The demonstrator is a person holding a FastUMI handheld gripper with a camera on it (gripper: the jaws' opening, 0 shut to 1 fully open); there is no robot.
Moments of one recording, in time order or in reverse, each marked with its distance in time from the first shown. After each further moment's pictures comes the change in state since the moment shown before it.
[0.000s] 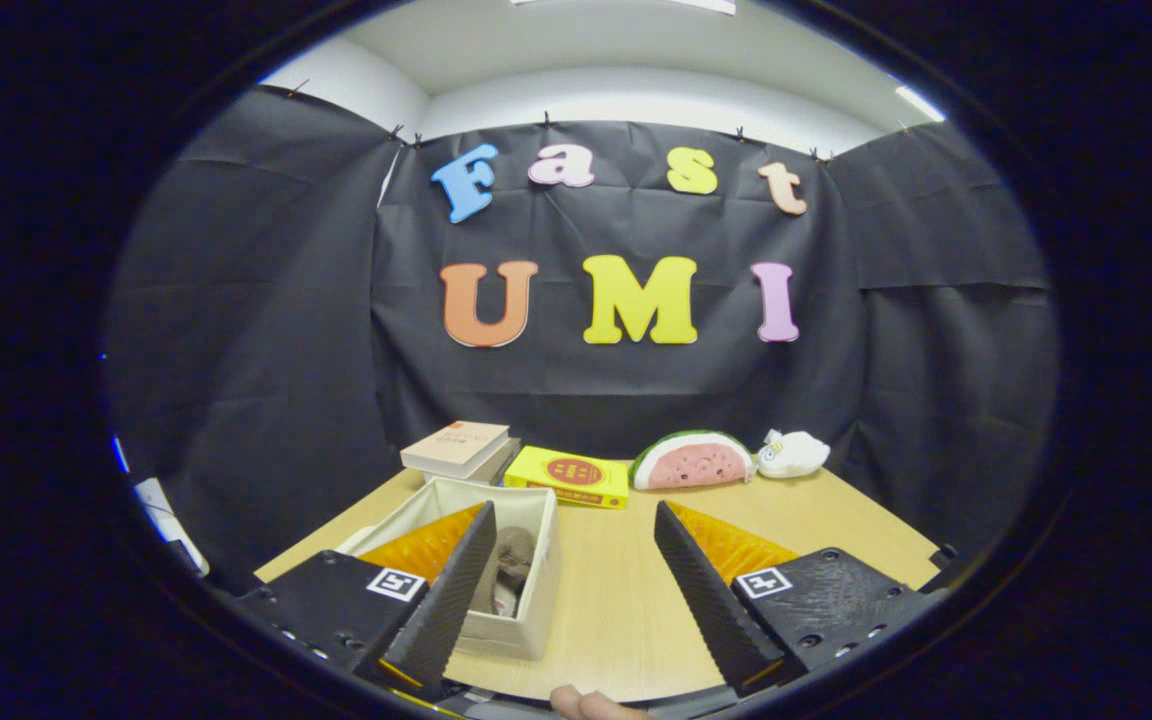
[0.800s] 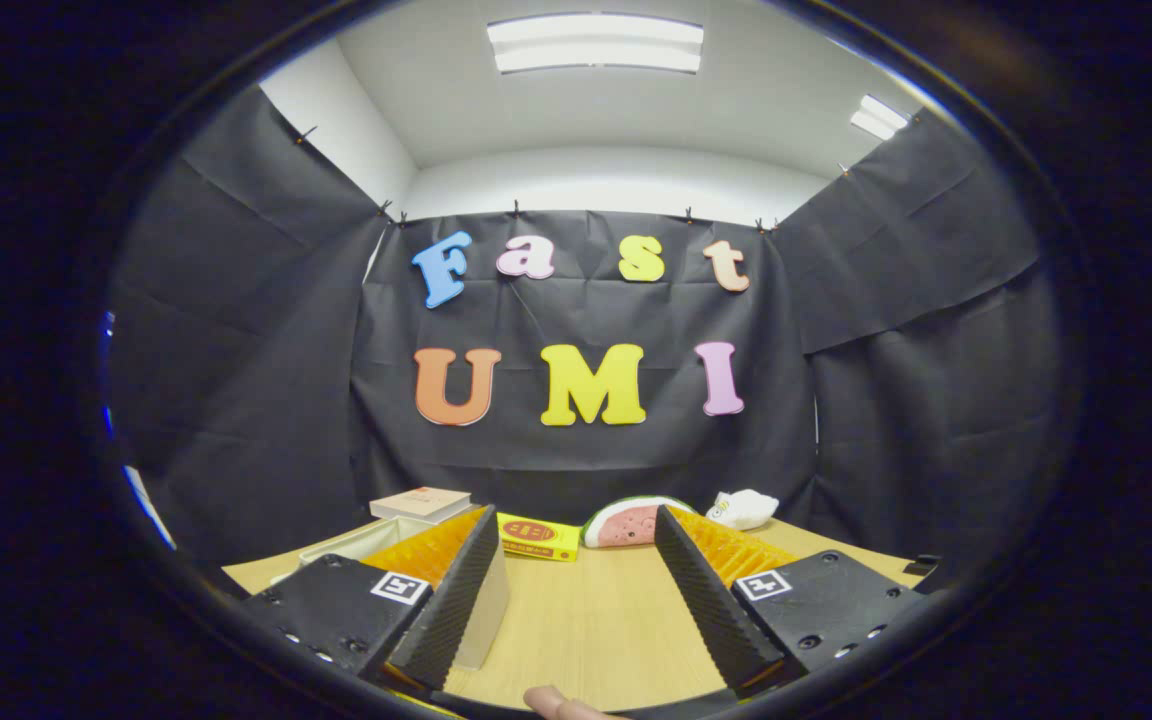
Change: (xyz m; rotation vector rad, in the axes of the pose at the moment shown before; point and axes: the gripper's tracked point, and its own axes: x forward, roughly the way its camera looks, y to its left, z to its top) arm -0.063 -0.053 -0.009 0.029 -0.283 -0.019
